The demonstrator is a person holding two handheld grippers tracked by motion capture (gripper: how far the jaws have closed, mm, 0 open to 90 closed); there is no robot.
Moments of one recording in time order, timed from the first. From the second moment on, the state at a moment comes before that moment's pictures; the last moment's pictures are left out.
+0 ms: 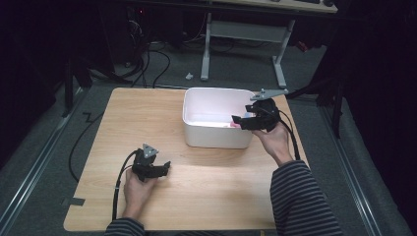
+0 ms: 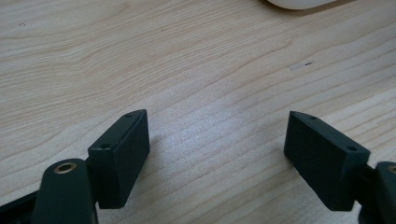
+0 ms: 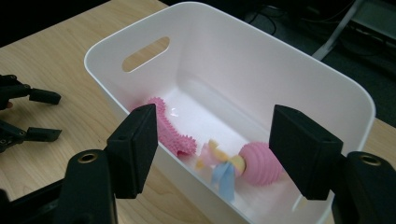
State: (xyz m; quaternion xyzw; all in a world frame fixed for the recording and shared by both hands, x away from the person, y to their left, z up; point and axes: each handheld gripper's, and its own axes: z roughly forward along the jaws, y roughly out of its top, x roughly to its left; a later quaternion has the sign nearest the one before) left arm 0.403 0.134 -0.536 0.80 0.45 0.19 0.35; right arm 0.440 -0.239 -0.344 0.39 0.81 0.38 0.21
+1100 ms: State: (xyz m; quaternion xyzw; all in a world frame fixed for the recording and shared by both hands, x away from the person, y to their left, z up) left arm 0.403 0.134 -0.536 0.80 0.45 0.19 0.35; right arm 0.350 -0.329 -0.355 0.44 0.75 0.42 0.27
